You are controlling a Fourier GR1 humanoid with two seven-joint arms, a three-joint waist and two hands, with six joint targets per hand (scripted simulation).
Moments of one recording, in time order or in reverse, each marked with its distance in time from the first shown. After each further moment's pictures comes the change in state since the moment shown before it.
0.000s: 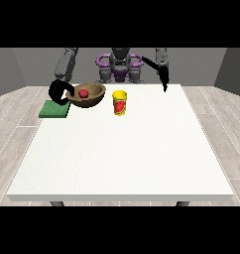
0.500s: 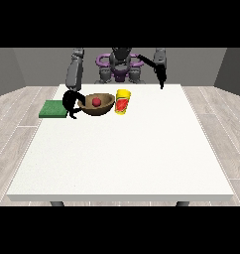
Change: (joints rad) left arm -0.067 -0.029 -0.090 -0.124 -0.042 0.041 0.086; right arm 0.073 0.098 -0.042 0.011 -0.019 0.070 -0.265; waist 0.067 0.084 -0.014
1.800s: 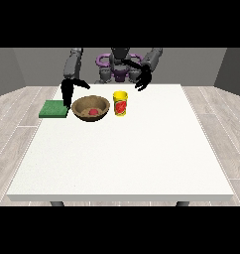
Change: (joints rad) left arm -0.026 -0.062 -0.080 0.099 -0.071 0.181 0.088; right arm -0.026 0.040 0.111 -0.211 0.085 0.078 0.108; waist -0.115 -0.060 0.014
